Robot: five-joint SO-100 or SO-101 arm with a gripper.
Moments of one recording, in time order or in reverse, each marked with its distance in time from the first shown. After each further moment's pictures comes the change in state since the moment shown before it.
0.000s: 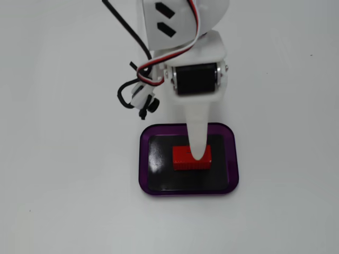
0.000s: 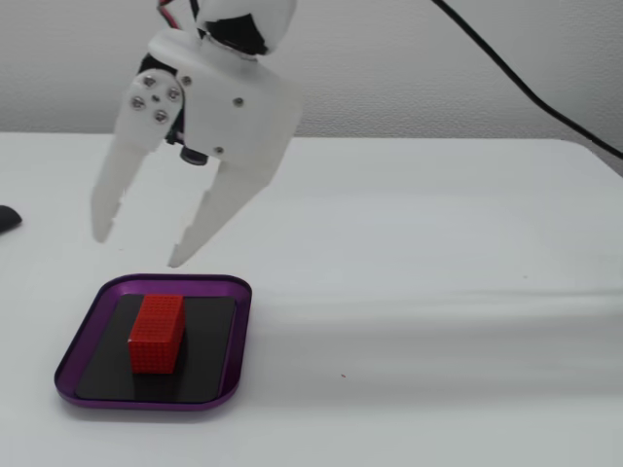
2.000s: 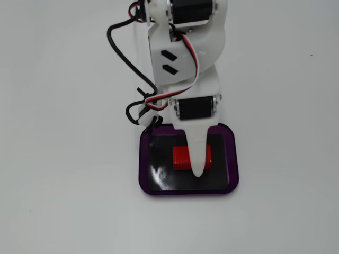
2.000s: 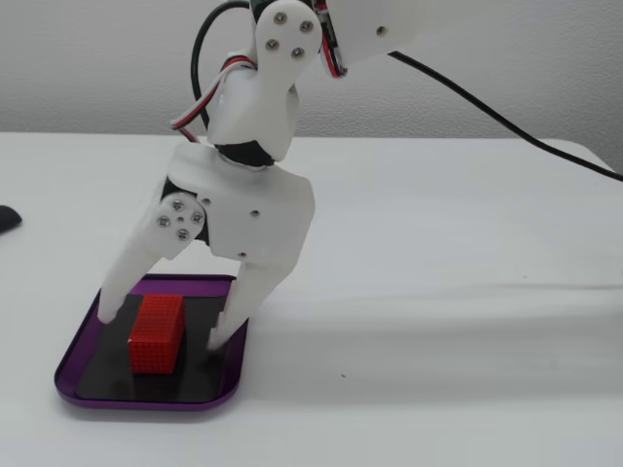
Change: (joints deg) arm -0.2 -2.9 13.9 -11.0 -1.1
